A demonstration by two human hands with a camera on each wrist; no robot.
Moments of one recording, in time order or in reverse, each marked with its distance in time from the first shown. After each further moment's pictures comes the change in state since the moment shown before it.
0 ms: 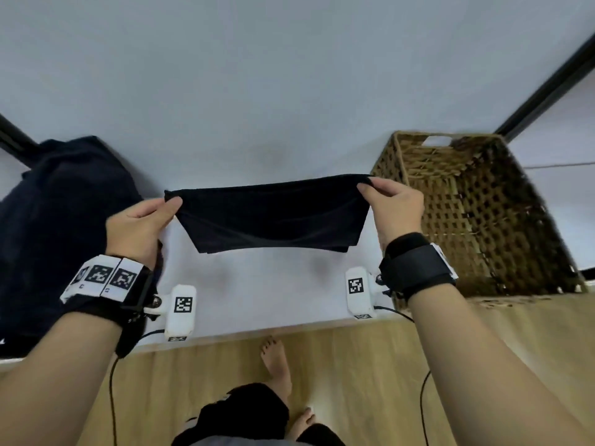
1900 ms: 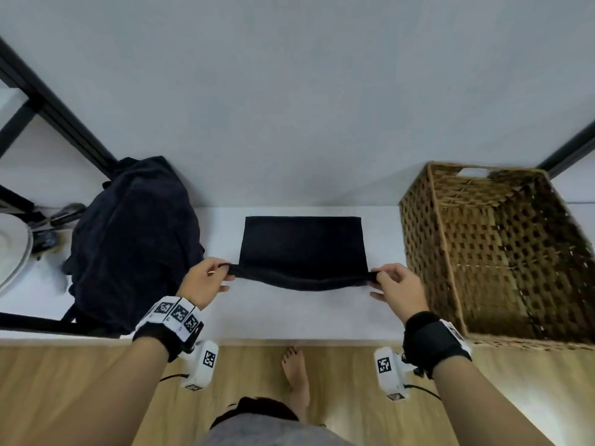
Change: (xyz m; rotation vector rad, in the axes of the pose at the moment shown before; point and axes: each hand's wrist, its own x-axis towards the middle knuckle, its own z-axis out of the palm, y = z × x) left_hand -0.018 -0.069 -0.028 0.345 -0.231 -0.210; right_hand -0.051 0.087 -0.019 0.006 -0.307 0.366
